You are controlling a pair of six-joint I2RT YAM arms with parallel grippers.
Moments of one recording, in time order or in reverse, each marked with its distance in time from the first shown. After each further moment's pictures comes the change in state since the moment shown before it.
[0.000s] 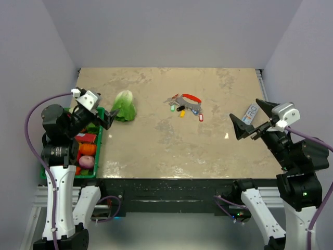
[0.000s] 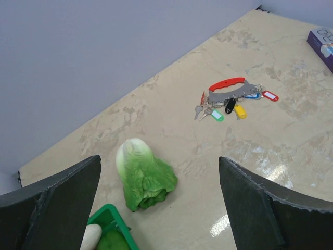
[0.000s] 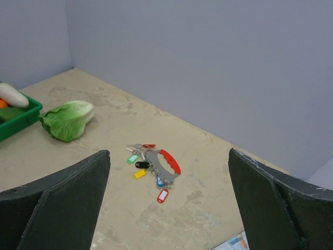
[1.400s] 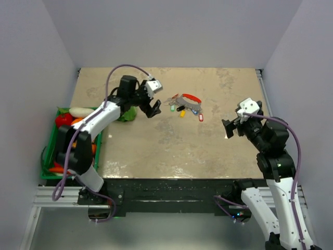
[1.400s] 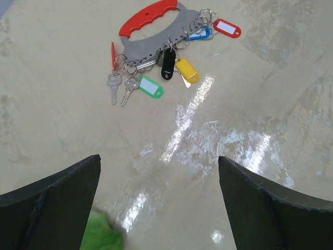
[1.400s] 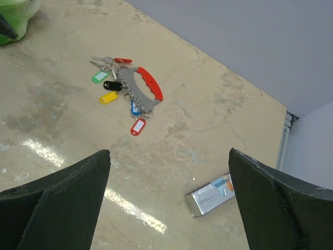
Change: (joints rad) left arm -0.449 0.867 0.183 0.172 -0.140 0.132; right arm -0.001 0.076 -0.291 0.011 0.100 -0.234
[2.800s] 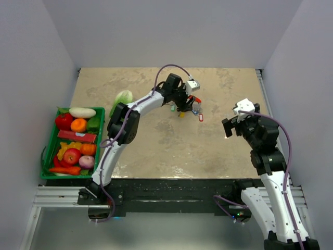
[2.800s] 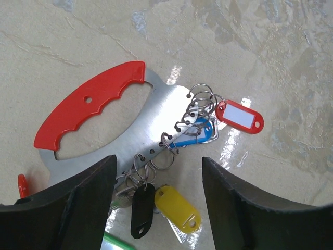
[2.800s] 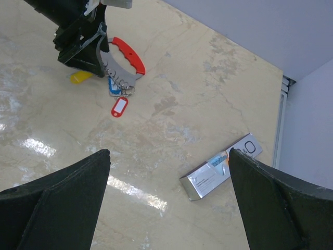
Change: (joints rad) left arm -0.241 0.847 0.825 -0.084 -0.062 -0.129; right arm -0.026 0.015 -0.159 0.112 0.101 0.012
